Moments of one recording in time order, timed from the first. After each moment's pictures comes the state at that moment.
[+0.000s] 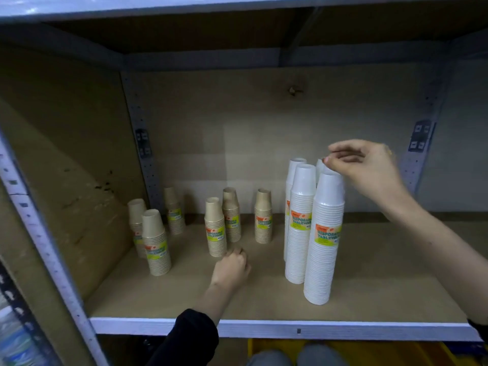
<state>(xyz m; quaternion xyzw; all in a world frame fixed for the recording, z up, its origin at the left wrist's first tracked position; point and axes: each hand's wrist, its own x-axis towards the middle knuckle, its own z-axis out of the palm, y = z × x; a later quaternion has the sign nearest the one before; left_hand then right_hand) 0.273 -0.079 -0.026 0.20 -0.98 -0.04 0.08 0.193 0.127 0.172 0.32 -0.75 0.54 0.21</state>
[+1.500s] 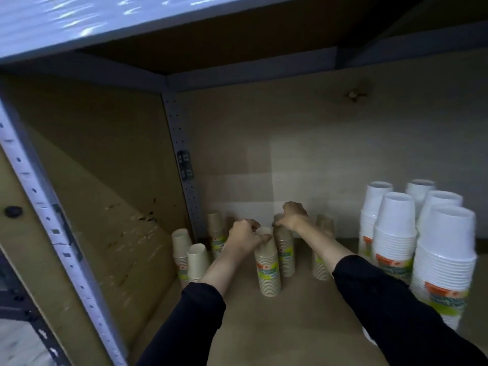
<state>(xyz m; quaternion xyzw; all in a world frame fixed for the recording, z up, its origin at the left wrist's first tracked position) 0.240 -0.208 0.073 0.29 -0.90 -0.28 0.19 0.136 -0.127 0.099 0.30 -0.91 0.29 -0.08</state>
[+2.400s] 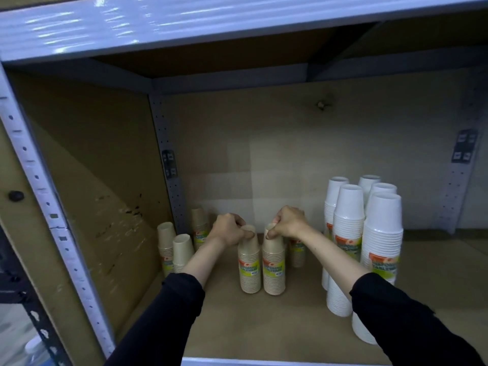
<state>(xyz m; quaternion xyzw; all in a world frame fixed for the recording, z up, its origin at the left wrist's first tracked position) 0.262 -0.186 0.083 0.26 -0.90 -0.29 0.19 0.172 -0.058 0.098 0.30 -0.90 0.31 -0.06</state>
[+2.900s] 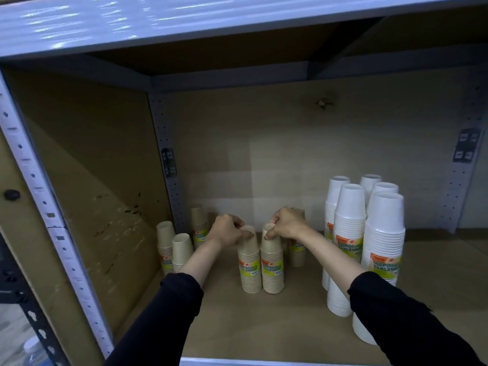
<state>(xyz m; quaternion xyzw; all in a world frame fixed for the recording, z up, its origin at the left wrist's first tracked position) 0.261 -0.190 0.077 0.24 -0.90 -0.31 0.19 0.168 -0.061 0.091 0.32 -0.89 0.31 -0.07</state>
